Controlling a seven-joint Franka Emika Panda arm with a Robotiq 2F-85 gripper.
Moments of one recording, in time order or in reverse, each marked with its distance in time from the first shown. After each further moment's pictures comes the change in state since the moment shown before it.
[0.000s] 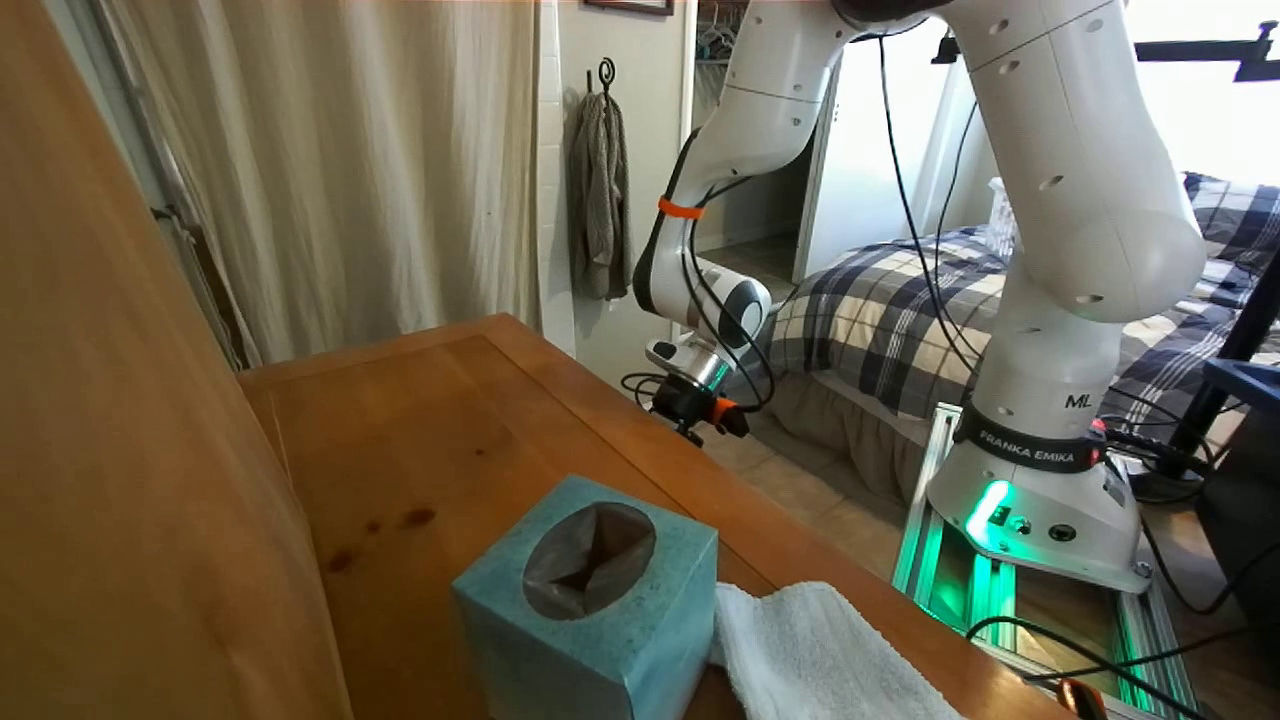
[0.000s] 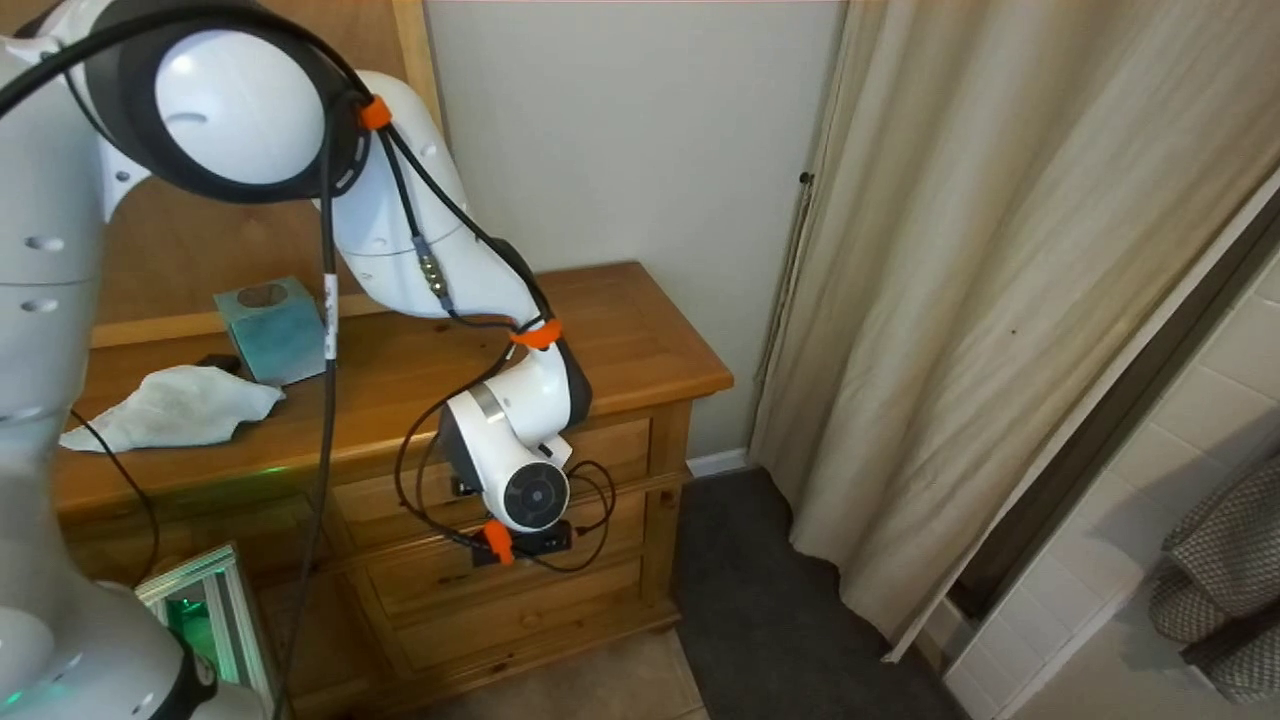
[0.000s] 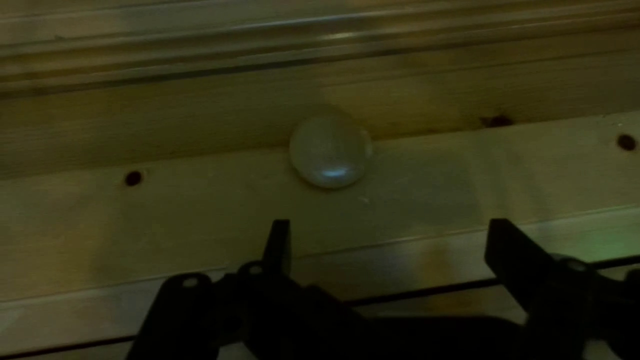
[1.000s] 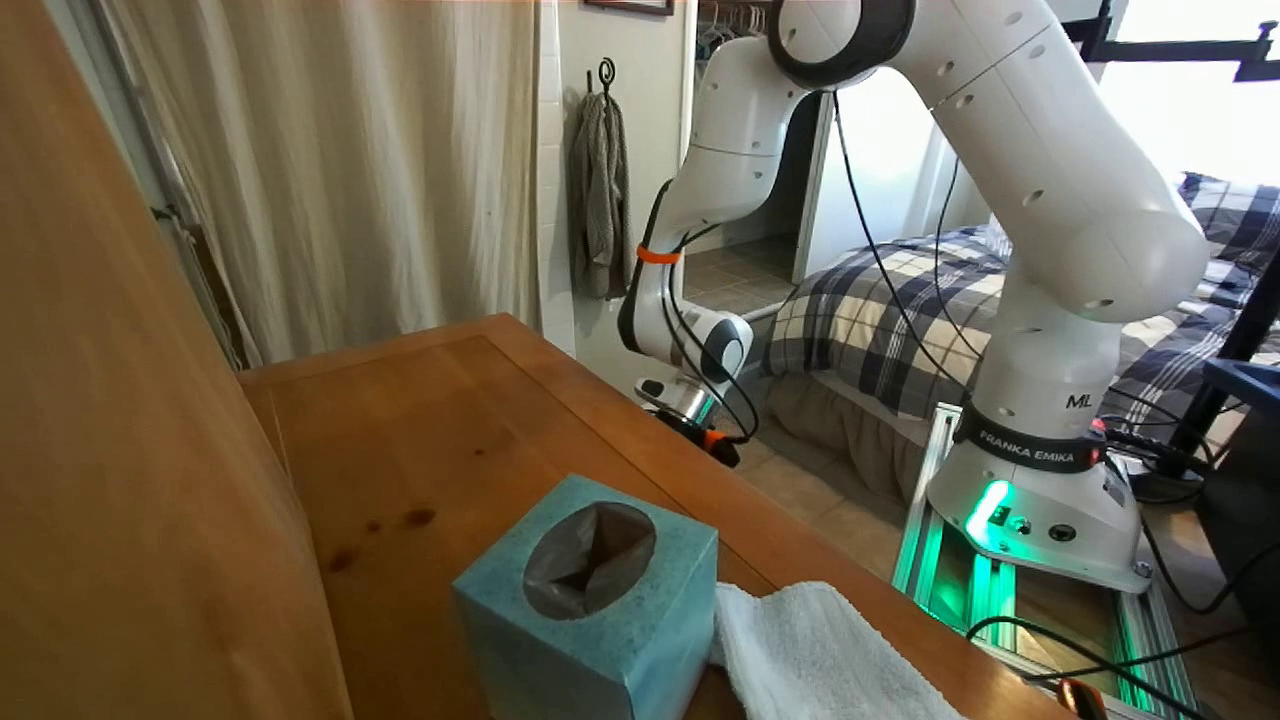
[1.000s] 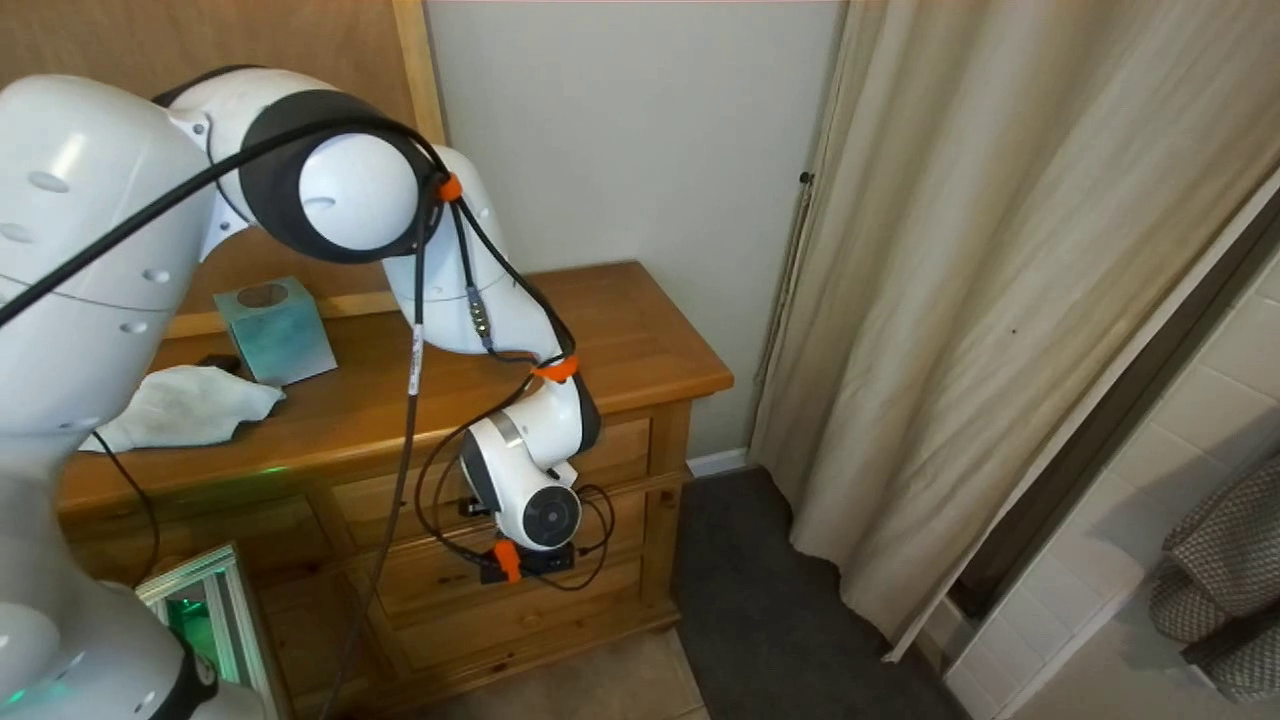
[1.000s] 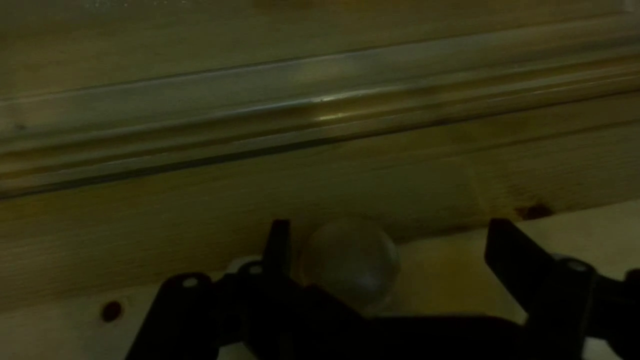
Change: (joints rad) arm 0.019 0.203 -0.002 0.141 0.000 0.000 0.000
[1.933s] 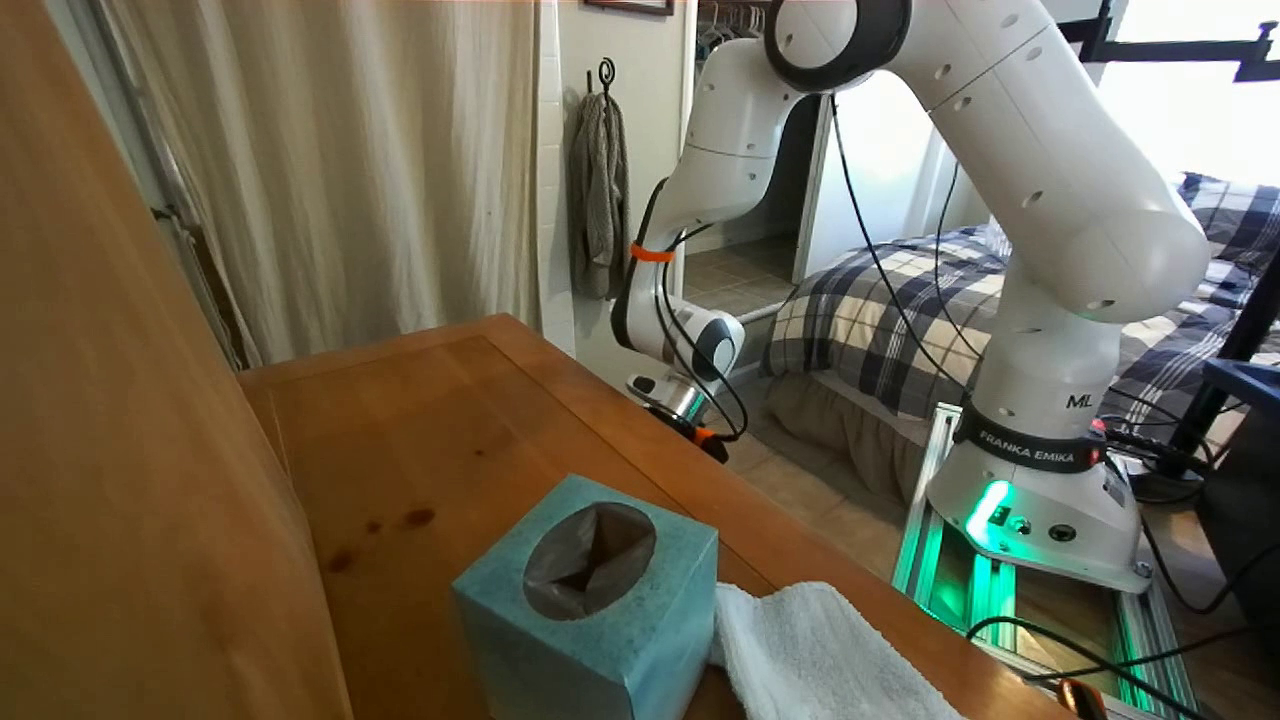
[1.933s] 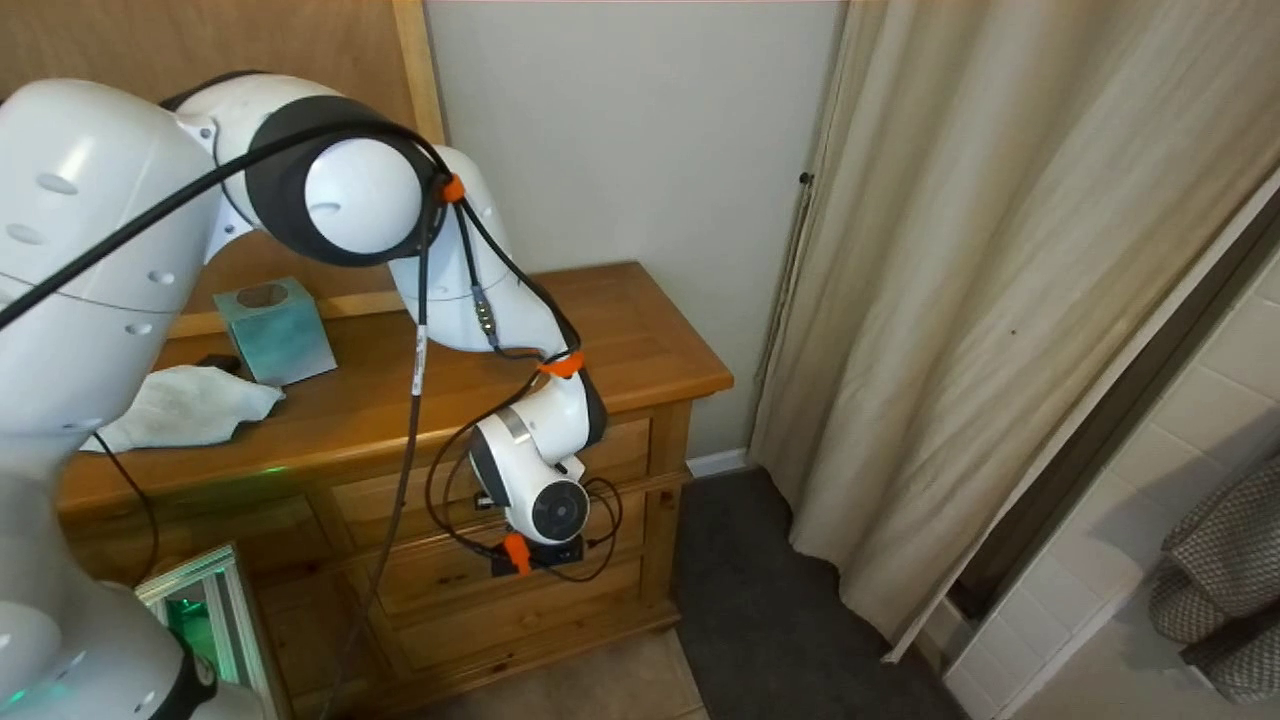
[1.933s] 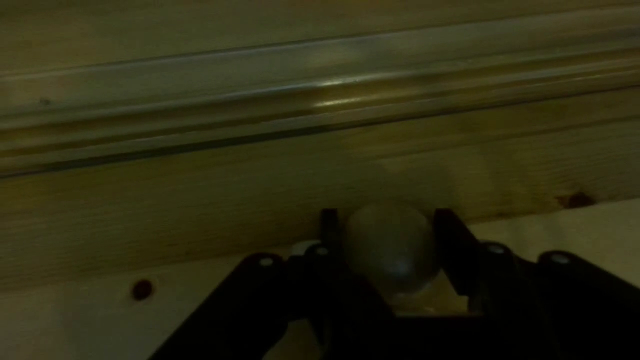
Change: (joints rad) arm 0.005 0.011 -0.007 0.039 0.000 -0.007 0.000
